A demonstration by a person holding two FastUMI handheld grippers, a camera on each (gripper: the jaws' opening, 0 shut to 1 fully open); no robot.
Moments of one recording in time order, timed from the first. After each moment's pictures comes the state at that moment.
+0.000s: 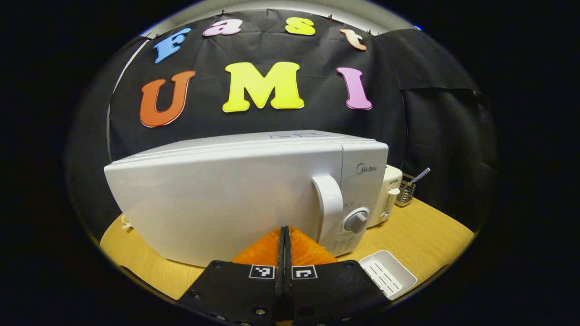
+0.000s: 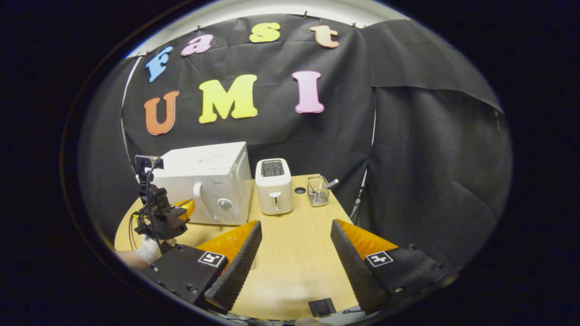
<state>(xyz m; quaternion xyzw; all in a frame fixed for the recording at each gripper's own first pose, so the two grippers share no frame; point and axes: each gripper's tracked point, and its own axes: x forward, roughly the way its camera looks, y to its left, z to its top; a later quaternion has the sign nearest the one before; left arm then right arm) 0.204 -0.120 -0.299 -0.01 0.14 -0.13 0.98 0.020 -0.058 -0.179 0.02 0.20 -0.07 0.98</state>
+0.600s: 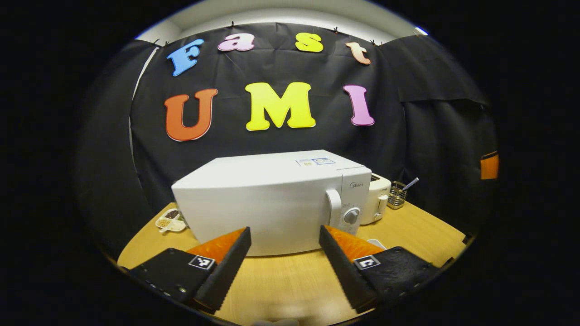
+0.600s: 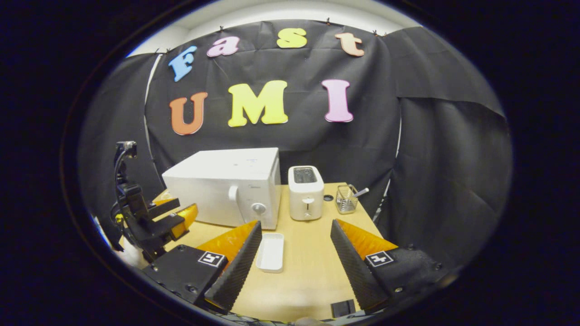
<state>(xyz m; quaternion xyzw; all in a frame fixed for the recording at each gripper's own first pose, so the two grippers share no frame) 0.107 -0.046 -0.239 0.00 0.12 -0.10 0.99 0.022 0.027 -0.158 0.01 0.17 0.00 0.99</state>
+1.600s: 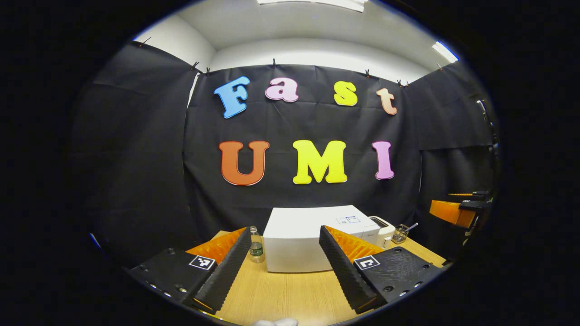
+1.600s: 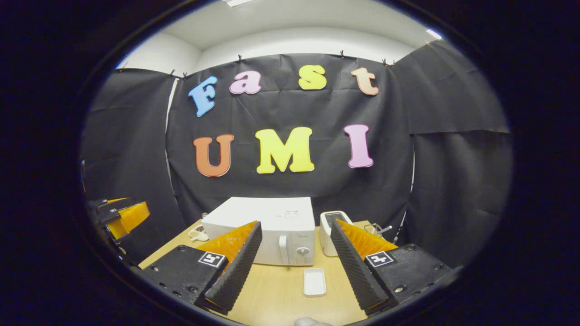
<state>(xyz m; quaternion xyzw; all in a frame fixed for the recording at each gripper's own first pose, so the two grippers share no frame) -0.007 0.101 -0.057 -0.04 0.03 -0.02 1.00 -0.001 0.121 -0.038 0.02 0.04 0.02 1.00</state>
